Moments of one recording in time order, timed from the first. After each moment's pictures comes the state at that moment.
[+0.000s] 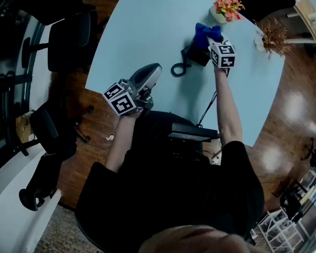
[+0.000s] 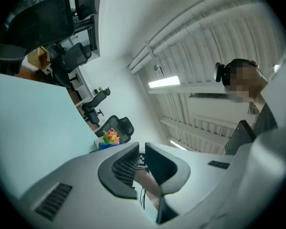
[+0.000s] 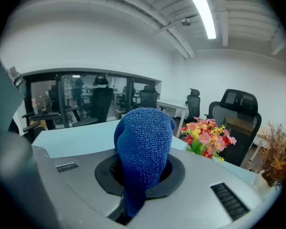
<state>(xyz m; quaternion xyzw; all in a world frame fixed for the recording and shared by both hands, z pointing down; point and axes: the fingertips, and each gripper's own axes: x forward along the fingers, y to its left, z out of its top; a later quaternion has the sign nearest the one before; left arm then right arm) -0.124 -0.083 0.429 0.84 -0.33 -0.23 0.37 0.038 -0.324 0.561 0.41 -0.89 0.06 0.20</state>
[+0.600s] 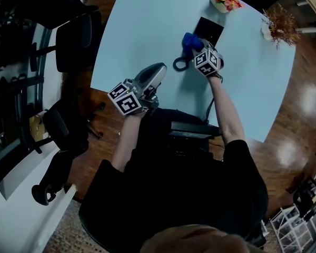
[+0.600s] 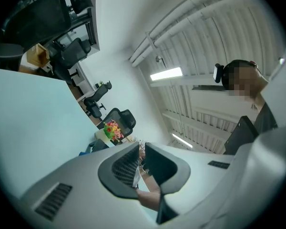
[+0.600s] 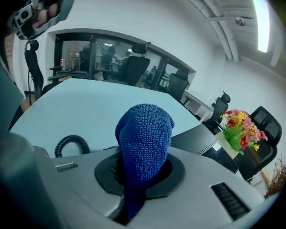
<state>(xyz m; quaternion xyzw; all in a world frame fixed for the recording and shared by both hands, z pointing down) -0.073 -0.082 0.438 0.84 -0.32 -0.21 0.39 0.020 -0.238 0.666 0.28 -0.87 -0.07 0.40</state>
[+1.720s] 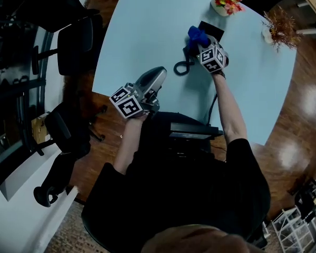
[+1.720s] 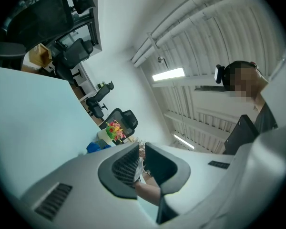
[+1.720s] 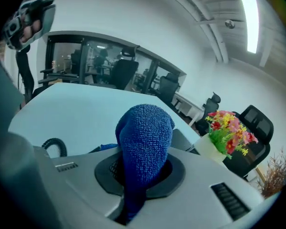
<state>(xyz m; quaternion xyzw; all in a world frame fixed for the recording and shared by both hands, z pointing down) -0.076 -0.092 0.444 0.83 -0.33 -0.21 0.39 0.040 -0.287 0.643 0.33 -0.86 -0.07 0.38</state>
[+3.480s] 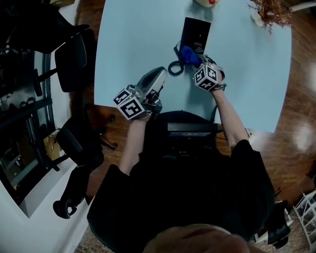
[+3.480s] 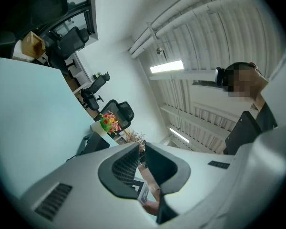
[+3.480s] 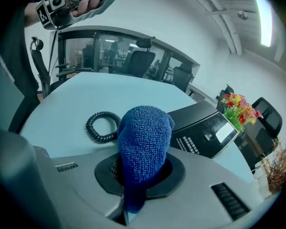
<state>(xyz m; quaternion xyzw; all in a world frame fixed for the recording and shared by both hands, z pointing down) -0.036 -0.103 0.443 0.85 -0.29 -0.18 0.41 0.064 -0.170 0.688 0.25 -0.86 -0.05 0.44</state>
